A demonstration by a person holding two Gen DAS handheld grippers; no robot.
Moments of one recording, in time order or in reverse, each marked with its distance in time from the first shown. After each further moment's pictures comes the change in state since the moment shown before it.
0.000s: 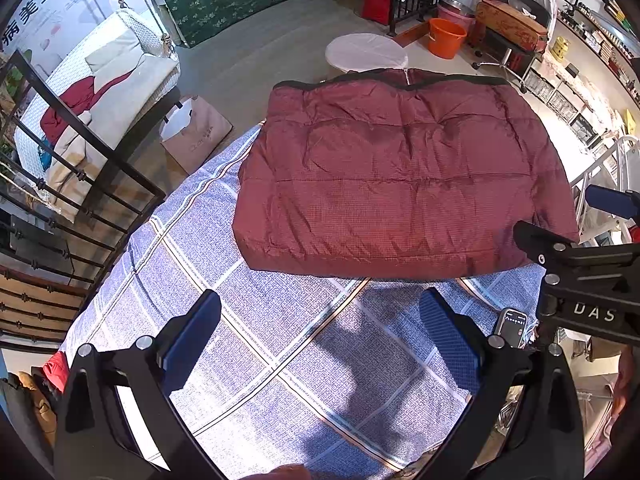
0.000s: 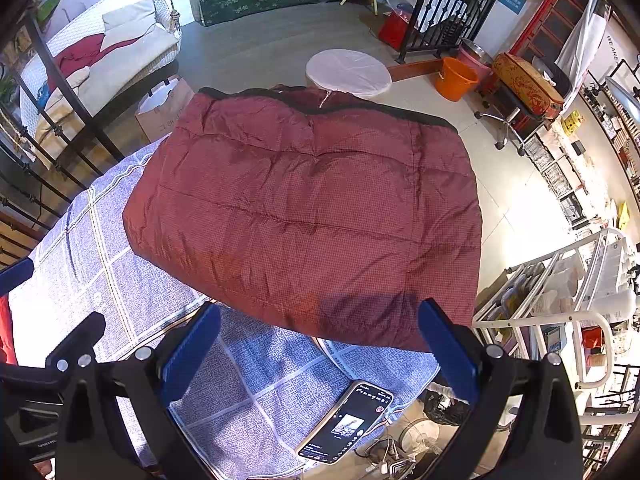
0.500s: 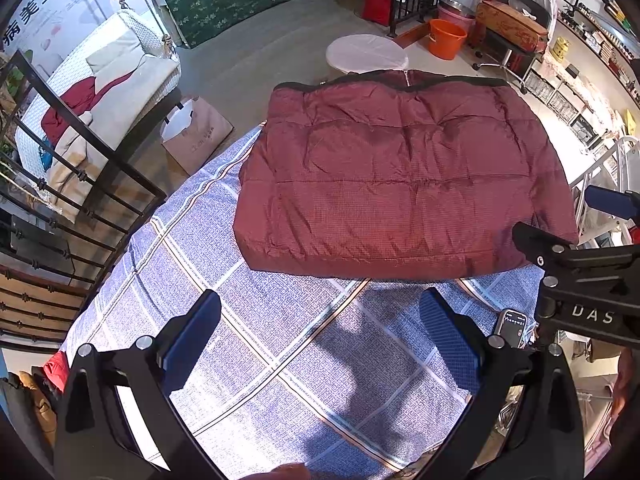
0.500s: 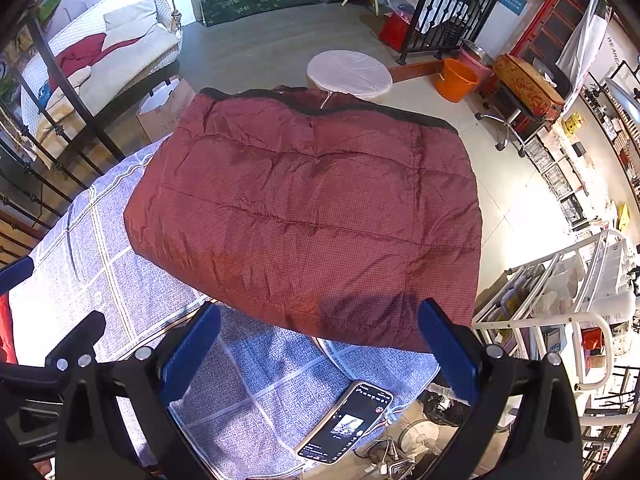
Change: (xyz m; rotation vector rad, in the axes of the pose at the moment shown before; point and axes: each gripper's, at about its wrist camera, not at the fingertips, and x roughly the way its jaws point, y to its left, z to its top) left arm -0.003 -0.001 -0.002 0.005 -0.004 0.000; right arm -0.001 0.000 -0.001 0.001 -0.002 -0.001
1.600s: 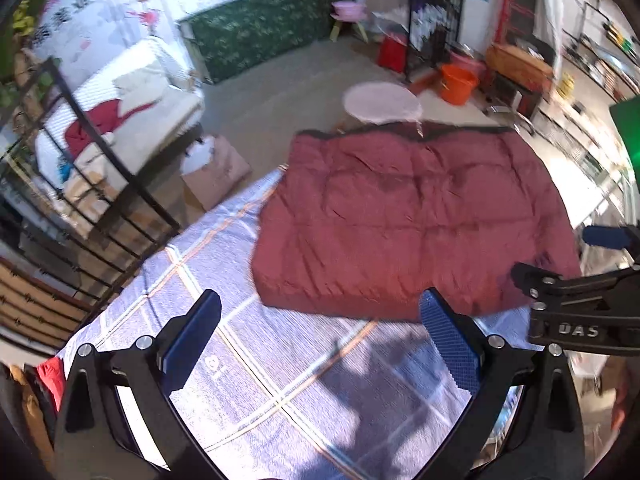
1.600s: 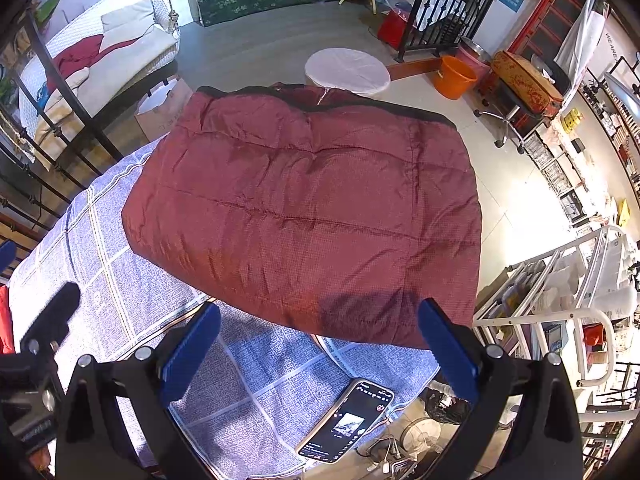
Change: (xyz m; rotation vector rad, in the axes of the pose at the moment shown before) left arm -0.018 0.008 -0.015 -0.057 -0.198 0.059; right arm 0.002 -0.004 -0.001 0.006 0.002 0.003
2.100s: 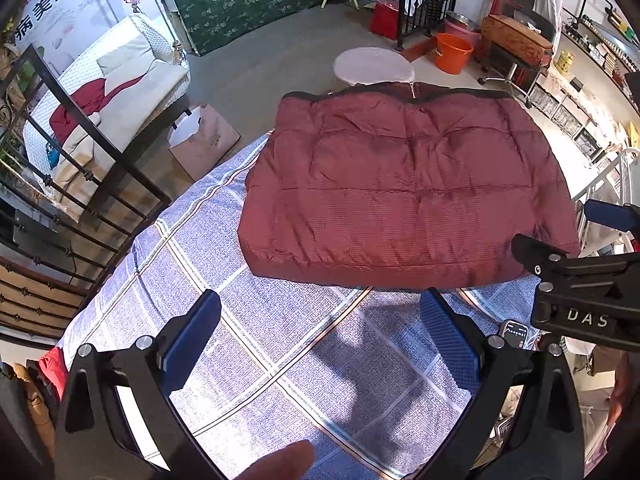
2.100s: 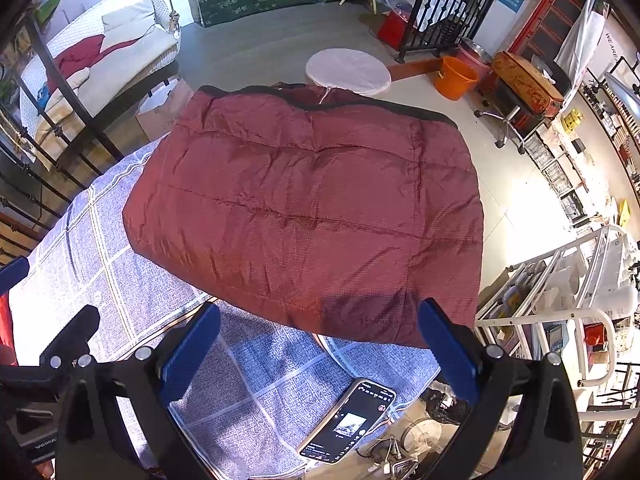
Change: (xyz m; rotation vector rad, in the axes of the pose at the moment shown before) left arm 0.020 -0.006 -0.001 0.036 0.144 -0.047; right arm 0.002 0.001 -0.003 -0.002 -0.007 0.002
